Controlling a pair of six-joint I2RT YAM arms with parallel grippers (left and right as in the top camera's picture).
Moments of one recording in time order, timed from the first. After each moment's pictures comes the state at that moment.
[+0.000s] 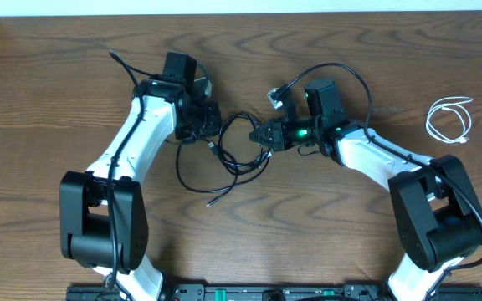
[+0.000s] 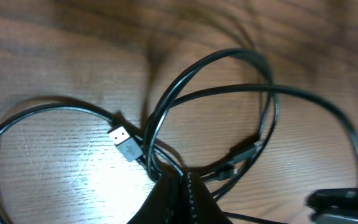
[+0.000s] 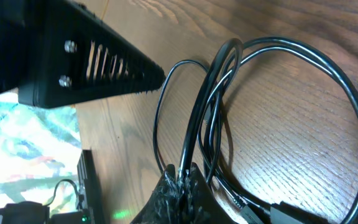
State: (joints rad) left arm -0.19 1.82 1.33 -0.84 0.35 -0.33; right arm 0.41 1.87 1.03 0.07 -0.89 0.41
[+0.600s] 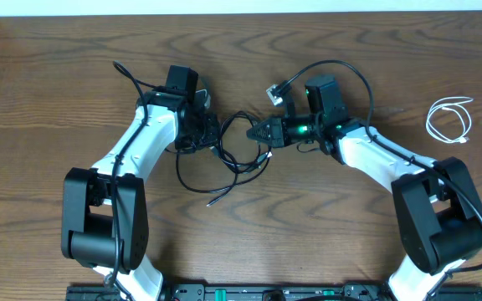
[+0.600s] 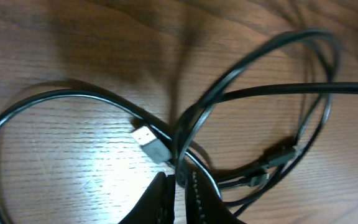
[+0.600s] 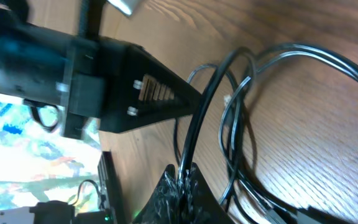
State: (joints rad) left arm -0.19 1.82 1.24 -0.77 0.30 -0.33; right arm 0.41 1.85 1.06 0.07 -0.94 0.47
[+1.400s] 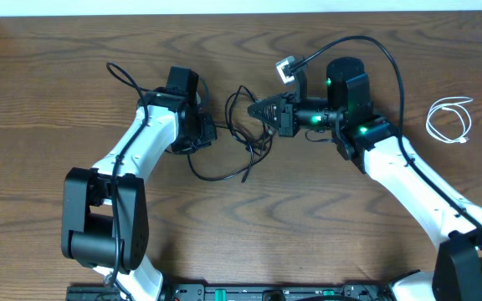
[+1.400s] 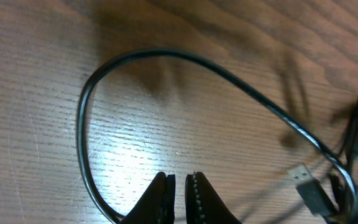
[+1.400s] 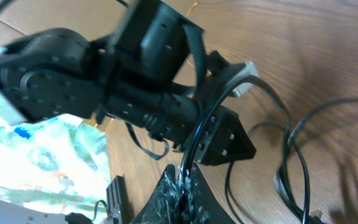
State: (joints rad) left arm -0.19 1.82 1.23 -0.78 0.19 -0.46; right arm 0.41 1.58 1.08 0.07 -0.89 0.47
